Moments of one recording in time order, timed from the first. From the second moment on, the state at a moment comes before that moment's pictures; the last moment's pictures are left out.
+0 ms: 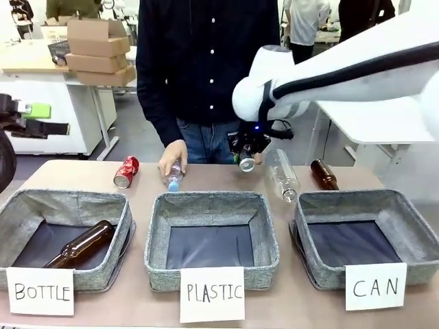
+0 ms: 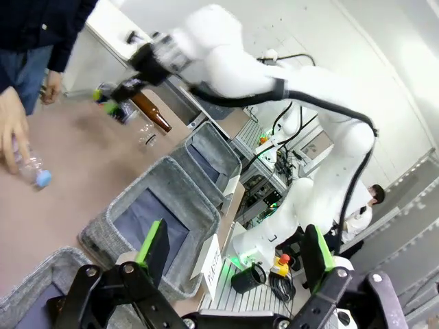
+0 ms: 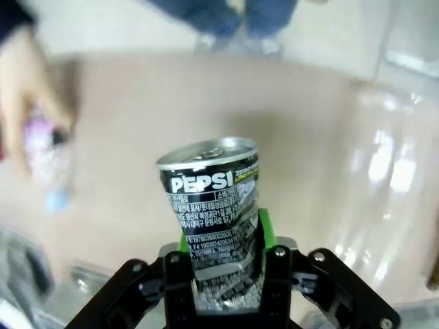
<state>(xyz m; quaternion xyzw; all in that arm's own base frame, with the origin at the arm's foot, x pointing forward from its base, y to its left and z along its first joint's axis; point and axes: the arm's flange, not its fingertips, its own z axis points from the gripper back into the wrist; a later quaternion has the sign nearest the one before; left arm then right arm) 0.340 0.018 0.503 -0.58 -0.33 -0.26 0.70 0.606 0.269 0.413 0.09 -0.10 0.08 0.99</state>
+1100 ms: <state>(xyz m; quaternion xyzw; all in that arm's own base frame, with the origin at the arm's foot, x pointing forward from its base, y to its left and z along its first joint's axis) 0.340 0.018 0.502 -0.58 -0.33 -0.26 0.70 0.376 0.024 0.398 0.24 -0.04 0.14 0.96</state>
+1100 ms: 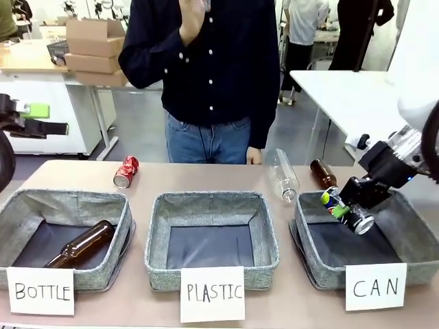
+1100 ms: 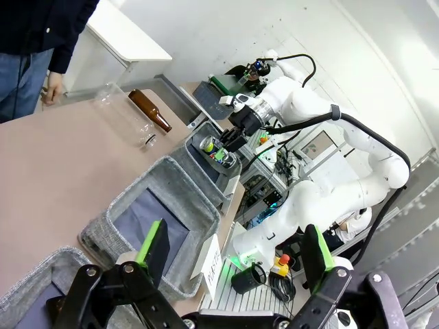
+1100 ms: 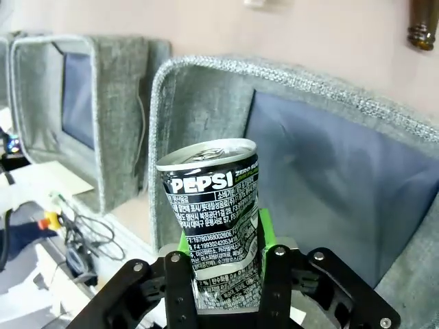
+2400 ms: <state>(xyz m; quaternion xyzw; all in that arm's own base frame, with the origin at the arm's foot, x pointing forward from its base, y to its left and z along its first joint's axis) 0.340 0.019 0.503 -0.58 -0.33 -0.26 0.70 0.368 0.021 0.427 0.48 -0.07 0.11 0.87</state>
